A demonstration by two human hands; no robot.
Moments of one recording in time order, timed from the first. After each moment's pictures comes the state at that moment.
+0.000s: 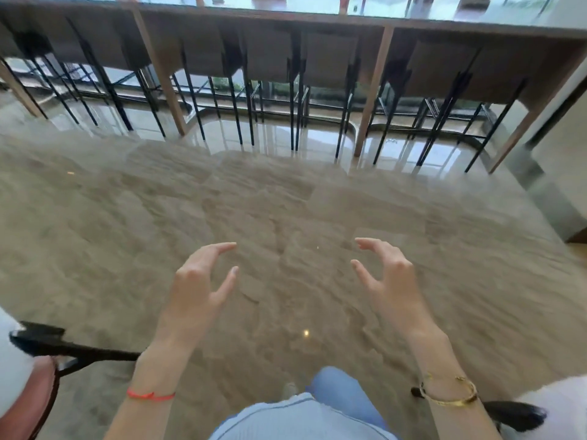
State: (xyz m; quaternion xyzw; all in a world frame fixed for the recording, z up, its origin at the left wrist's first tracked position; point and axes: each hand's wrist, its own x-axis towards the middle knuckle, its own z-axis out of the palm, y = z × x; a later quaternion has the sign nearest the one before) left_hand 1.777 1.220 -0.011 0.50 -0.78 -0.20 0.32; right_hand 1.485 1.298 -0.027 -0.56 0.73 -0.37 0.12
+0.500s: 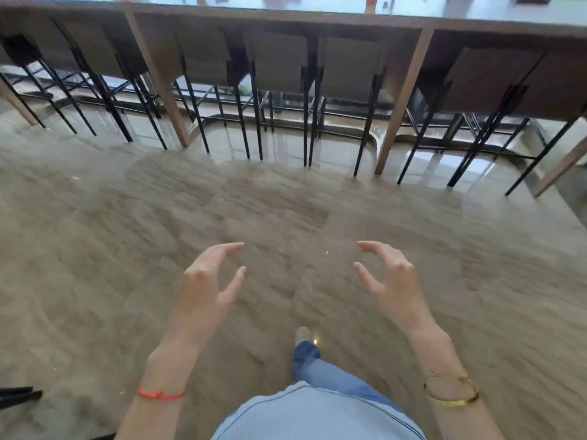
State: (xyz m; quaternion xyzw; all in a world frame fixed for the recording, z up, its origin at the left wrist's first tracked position) left_hand 1.687 0.897 -0.029 0.51 -0.78 -0.19 0.30; right_hand 1.395 0.962 -0.057 -0.58 0.72 -0.35 0.14
